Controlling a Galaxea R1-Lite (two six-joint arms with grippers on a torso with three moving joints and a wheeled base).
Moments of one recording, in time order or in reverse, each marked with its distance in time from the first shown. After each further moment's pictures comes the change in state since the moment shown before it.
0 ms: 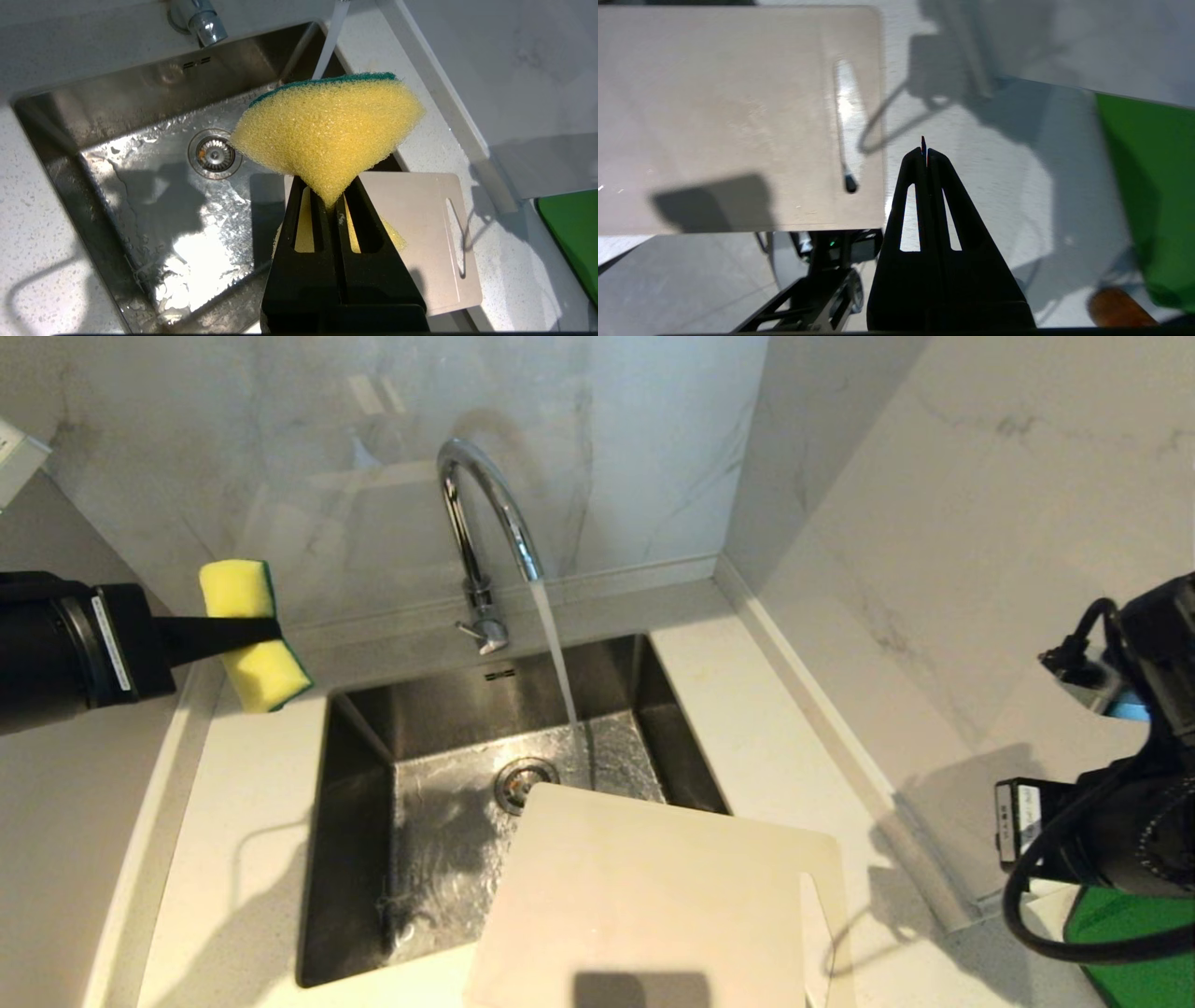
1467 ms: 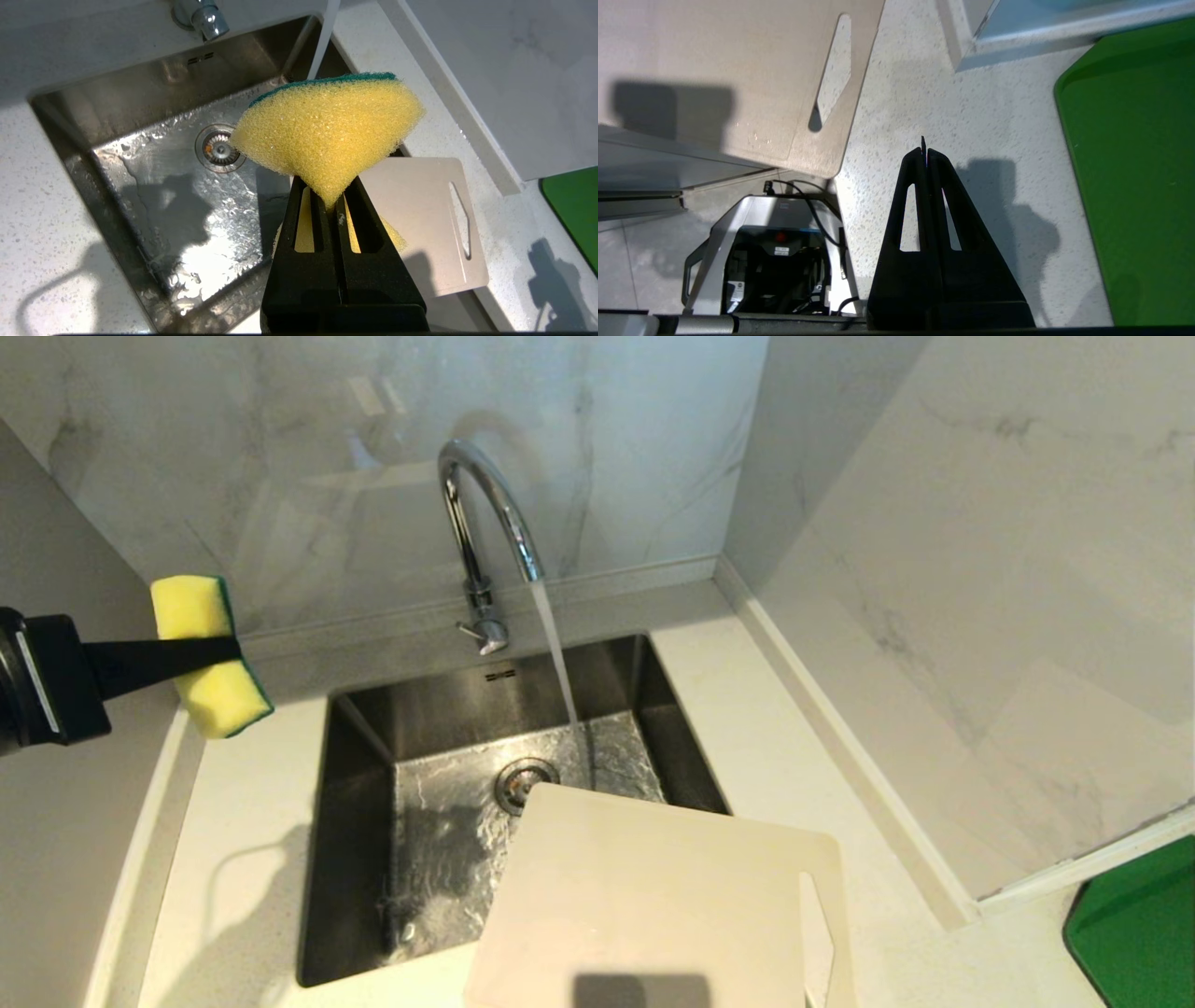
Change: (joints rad) left arm -0.004 -0.094 0.076 0.010 -0.001 0.039; right arm -0.224 -0.936 0.720 -0.242 0.269 -0.414
